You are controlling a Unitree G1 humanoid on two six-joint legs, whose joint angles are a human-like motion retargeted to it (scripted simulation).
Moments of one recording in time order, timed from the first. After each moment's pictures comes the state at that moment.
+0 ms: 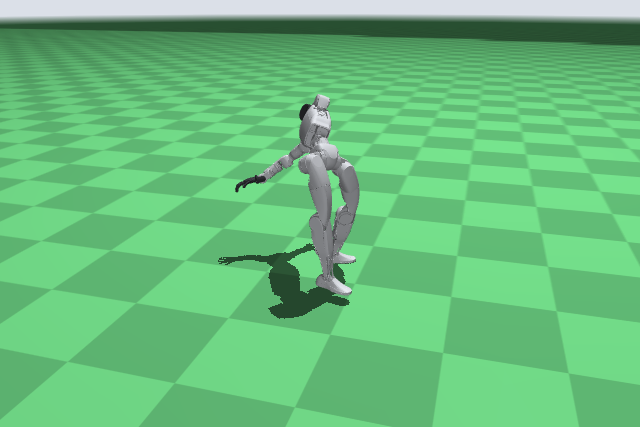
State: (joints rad) left arm -3.09 -0.19 -0.55 0.66 0.09 -0.04 -0.02; right arm 1.12 -2.25 -0.06 1.08 -0.18 -0.33 -0.46; waist -1.57 0.52 -0.52; left_leg 1.07 0.70 1.08 0.33 -0.15 -0.26; right_leg 0.54 0.36 0.28 0.02 0.28 0.10
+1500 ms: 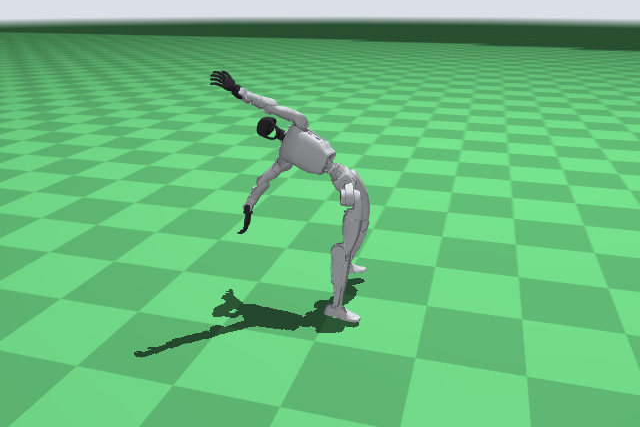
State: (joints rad) left arm -2.30 0.55 0.48 1.58 -0.49 -0.13 0.25; right arm 1.15 -2.07 1.40 1.19 -0.84 0.31 -0.44; waist -1.57 0.52 -0.52; left_leg 0.37 0.13 0.23 0.56 -0.20 -0.26; right_leg 0.79 -0.39 -0.34 -0.08 0.09 0.23
